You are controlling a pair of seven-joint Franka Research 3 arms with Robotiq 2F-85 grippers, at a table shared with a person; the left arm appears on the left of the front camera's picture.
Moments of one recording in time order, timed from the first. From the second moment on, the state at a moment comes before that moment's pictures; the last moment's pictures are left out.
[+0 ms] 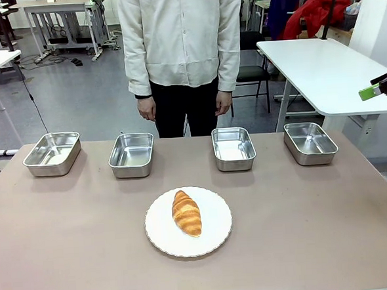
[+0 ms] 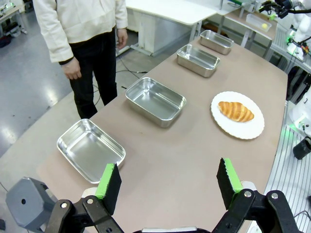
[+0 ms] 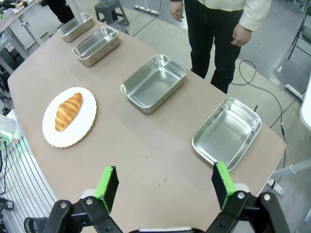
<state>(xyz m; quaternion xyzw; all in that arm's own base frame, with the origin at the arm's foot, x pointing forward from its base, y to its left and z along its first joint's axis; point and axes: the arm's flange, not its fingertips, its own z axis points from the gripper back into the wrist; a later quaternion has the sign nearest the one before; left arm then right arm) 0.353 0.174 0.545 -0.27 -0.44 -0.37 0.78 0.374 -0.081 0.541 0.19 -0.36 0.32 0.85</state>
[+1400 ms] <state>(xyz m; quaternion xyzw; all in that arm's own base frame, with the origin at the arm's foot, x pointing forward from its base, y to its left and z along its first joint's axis) 0.353 0.174 0.545 -0.27 -0.44 -0.37 0.78 0.374 -0.081 0.541 0.19 -0.36 0.32 0.85</state>
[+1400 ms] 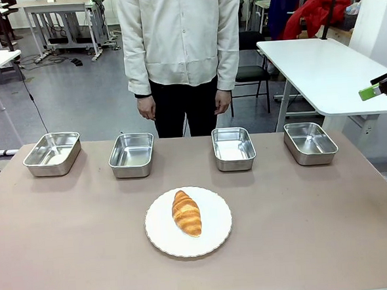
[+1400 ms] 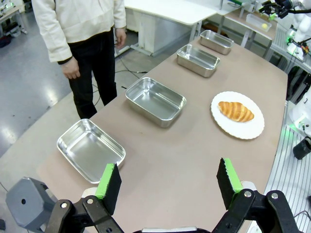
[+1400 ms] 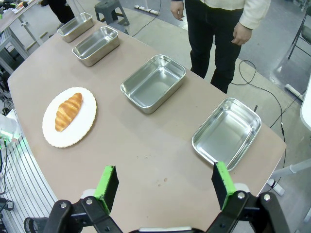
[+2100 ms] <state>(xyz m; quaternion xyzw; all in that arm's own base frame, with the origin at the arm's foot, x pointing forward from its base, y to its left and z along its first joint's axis) 0.353 0.174 0.545 -0.27 -0.44 -0.37 0.78 0.374 -0.081 0.541 0.19 -0.36 0.32 0.85</state>
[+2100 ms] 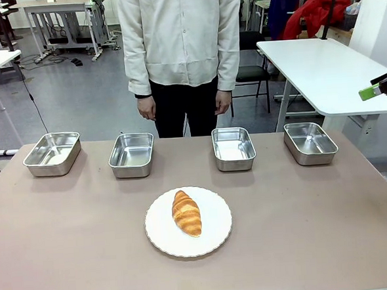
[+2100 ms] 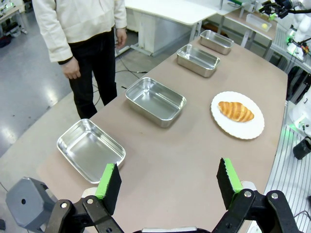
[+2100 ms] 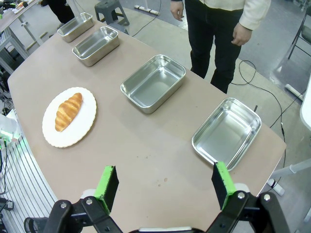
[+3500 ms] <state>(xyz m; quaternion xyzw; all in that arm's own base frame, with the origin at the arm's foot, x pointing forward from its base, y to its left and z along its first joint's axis) 0.353 0.174 0.545 -0.27 -0.44 -0.37 0.78 0.374 -0.081 0.541 0.19 -0.36 0.32 0.85</state>
